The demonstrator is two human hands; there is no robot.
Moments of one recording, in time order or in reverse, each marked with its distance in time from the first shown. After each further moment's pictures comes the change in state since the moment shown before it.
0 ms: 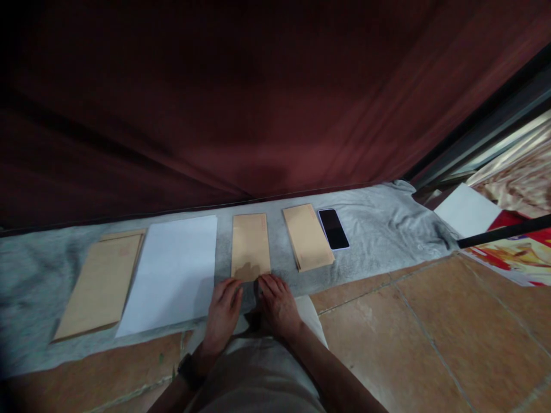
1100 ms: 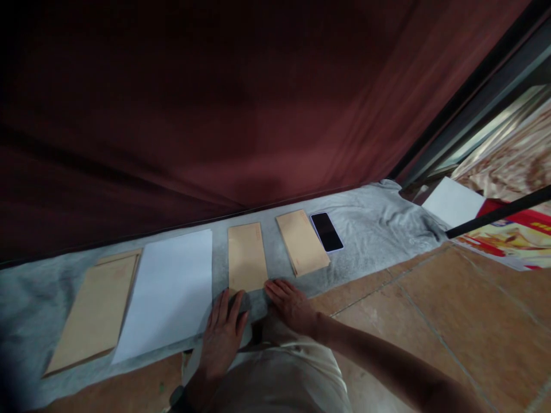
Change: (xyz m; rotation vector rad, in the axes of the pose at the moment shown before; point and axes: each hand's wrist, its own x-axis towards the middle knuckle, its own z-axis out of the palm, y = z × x) left_hand -0.026 -0.005 -0.004 0.426 -0.089 0.186; right_hand -0.005 0.040 -0.032 -0.169 -0.161 -0.222
